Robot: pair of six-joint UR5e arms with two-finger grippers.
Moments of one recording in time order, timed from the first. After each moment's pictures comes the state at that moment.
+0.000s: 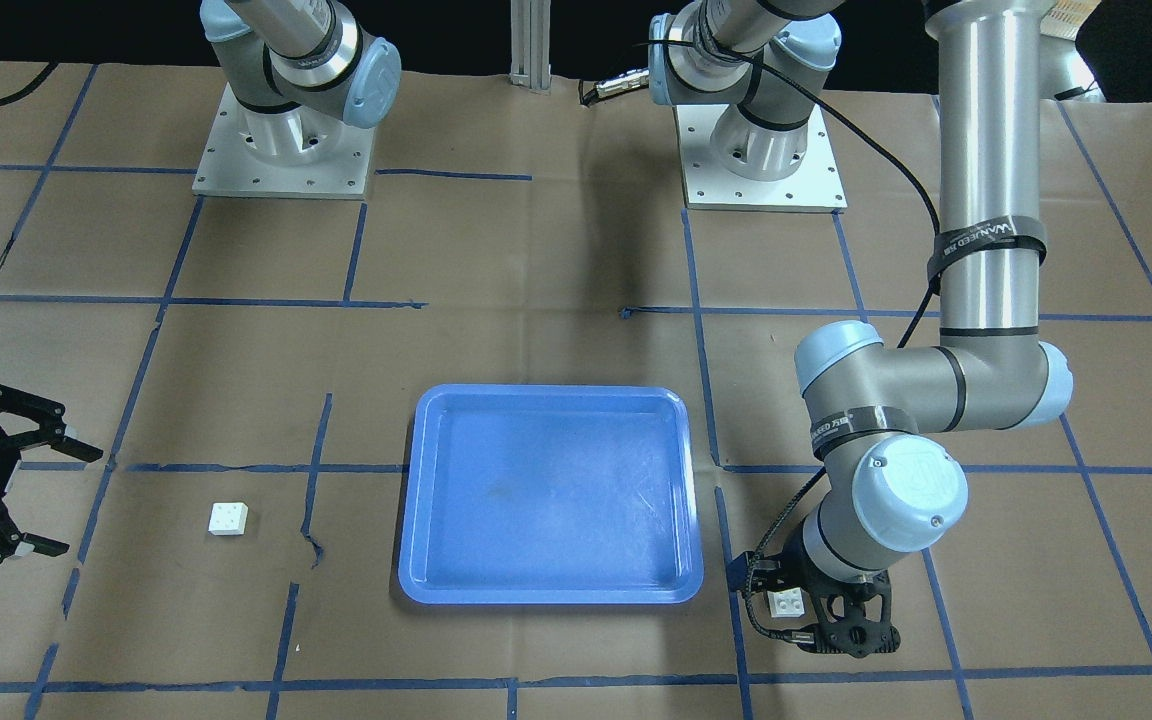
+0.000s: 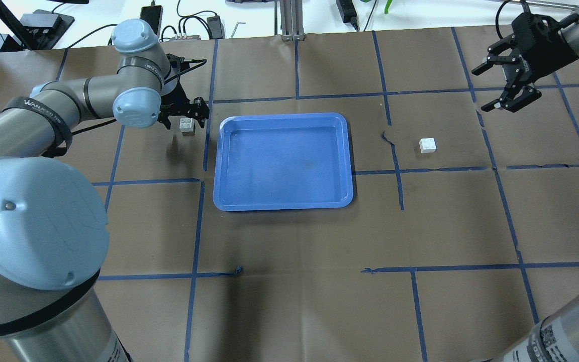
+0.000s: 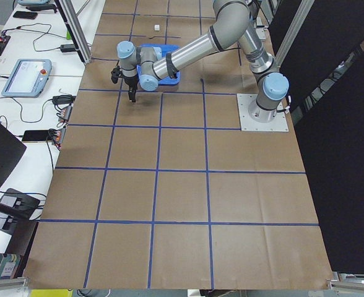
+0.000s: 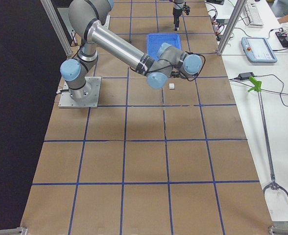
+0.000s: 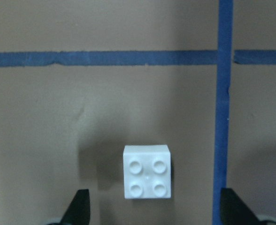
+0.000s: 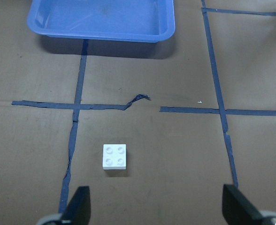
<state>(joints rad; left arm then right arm) -1.50 -2.24 -1.50 -0.93 1.57 0.07 1.09 -1.10 1.49 -1.70 -0.99 -2.18</state>
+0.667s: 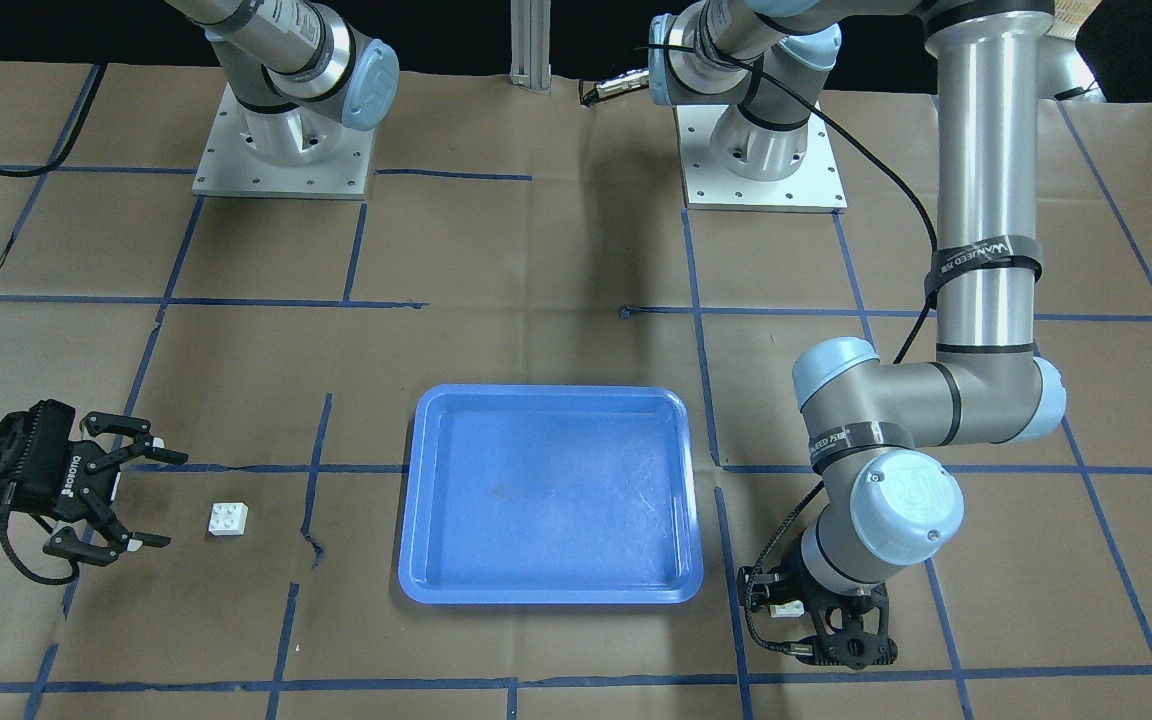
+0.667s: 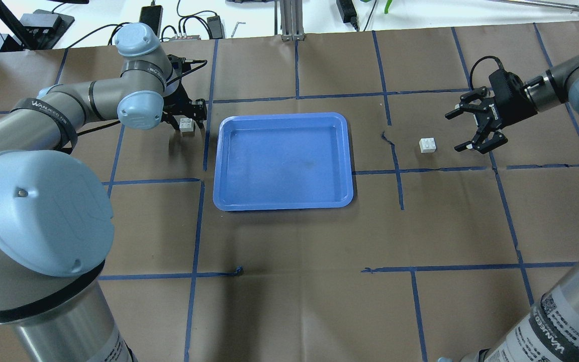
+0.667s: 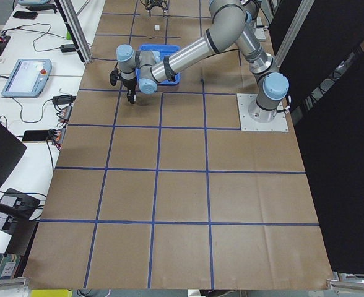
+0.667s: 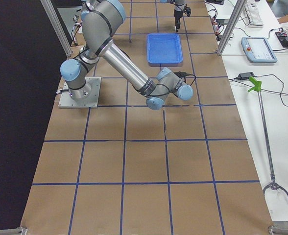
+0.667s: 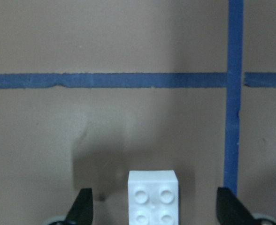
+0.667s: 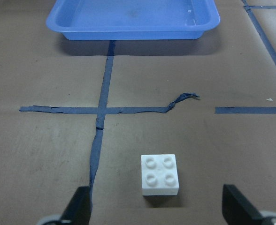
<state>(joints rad) -1.50 -2.27 -1.48 -0.91 1.57 0.08 1.07 -0.99 1.64 -1.72 -0.90 -2.27</state>
